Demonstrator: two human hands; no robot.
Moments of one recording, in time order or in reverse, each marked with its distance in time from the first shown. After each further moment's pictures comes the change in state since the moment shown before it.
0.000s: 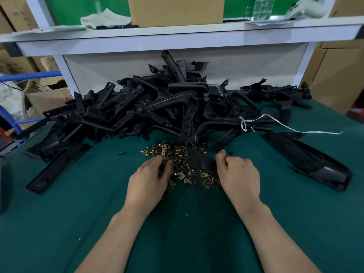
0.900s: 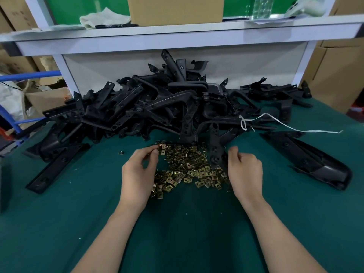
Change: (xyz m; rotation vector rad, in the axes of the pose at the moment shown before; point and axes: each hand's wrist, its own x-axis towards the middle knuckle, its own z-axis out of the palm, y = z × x) left_hand 0.006 0.007 -0.012 -0.504 0.196 -0.197; right_hand 0.009 0.008 -0.004 0.491 -0.011 0.283
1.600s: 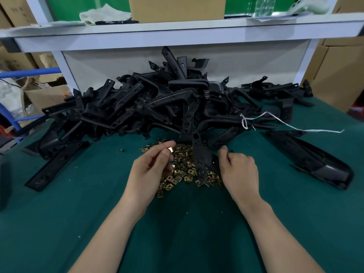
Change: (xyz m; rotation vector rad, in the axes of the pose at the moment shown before) left_hand -0.014 0.024 -0.002 -0.404 -0.288 -0.088; right_hand -0.007 -0.001 0.008 -0.263 -0.006 -0.267
